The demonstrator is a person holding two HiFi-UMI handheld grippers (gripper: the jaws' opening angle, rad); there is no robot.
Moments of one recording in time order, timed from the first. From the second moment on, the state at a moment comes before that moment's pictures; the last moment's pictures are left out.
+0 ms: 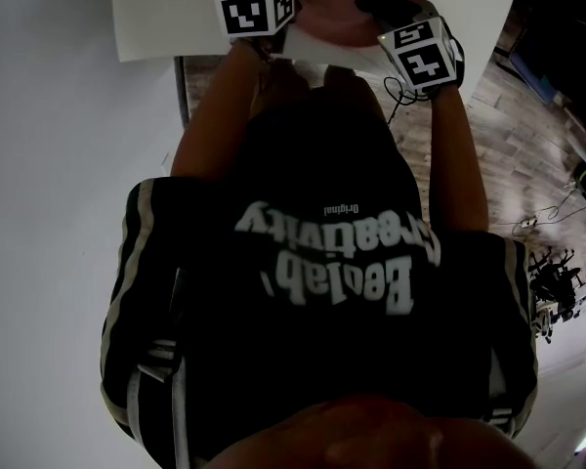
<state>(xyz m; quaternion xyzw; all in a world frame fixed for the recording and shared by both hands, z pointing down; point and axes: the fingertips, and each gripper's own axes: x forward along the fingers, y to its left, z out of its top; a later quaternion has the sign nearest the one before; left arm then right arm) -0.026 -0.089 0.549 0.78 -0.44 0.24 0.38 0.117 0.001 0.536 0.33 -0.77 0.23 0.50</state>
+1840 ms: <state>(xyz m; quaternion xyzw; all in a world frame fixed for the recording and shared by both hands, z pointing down) -0.024 -0.081 0.552 0.79 -0.43 0.24 0.37 0.123 -0.046 0.539 0.40 -0.75 0.17 0.50</state>
